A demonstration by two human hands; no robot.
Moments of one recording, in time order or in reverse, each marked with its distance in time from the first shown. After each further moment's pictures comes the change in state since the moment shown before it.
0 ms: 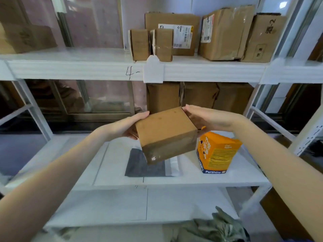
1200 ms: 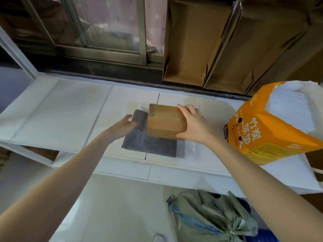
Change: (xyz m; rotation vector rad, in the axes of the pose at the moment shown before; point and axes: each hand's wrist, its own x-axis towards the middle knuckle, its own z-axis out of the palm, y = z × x) left_hand 0.195 -0.231 0.002 -0.004 0.251 -0.410; right_hand 0.267 0.182 0.069 -0.661 0.234 -0.147
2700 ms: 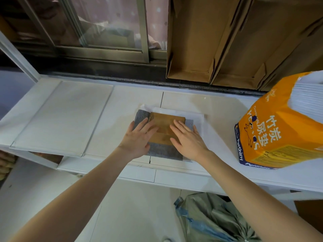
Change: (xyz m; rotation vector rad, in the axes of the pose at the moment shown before) left_hand 0.009 -0.019 0.047 1.143 0.129 0.477; right_hand 0.004 0.006 0.078 -0.109 -0.160 -0.018
